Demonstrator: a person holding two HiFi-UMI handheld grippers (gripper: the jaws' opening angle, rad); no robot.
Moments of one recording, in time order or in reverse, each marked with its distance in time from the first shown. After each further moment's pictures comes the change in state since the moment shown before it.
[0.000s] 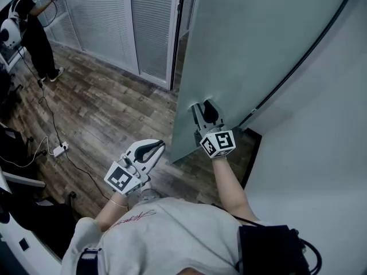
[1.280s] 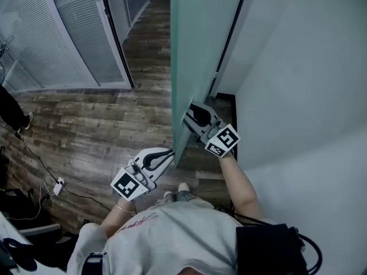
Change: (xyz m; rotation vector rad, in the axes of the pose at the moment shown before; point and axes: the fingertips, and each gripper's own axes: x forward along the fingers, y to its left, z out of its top) left arm 0.036 -0.148 0.000 -0.041 0.066 -0.504; right arm -0.152 0.014 0.056 -0.018 0.020 0.070
